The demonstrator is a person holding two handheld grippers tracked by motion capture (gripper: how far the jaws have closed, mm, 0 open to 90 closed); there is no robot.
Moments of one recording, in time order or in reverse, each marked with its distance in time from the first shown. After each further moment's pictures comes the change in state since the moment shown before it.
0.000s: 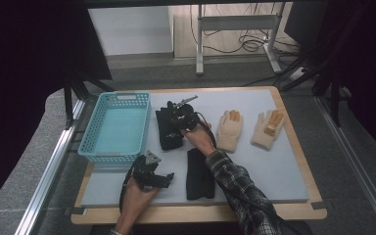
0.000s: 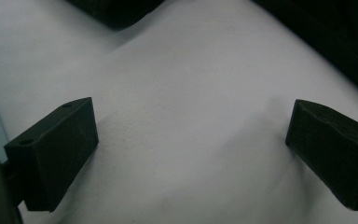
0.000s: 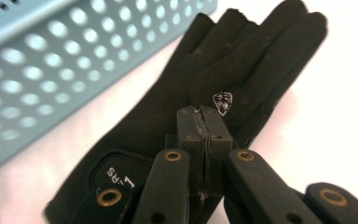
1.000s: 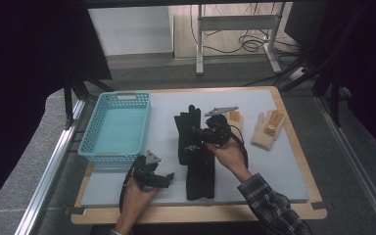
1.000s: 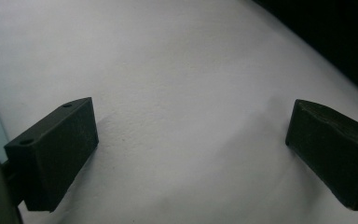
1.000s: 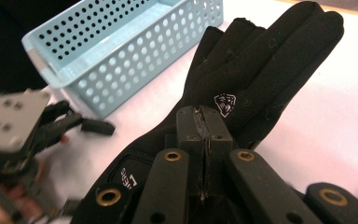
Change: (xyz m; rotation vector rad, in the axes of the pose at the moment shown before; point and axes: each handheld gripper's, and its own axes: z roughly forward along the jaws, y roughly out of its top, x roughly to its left) left arm 0.000 0.000 0.000 -0.001 0.001 -0.002; right arm 0.027 -0.051 -0.140 -0.106 0.042 0.093
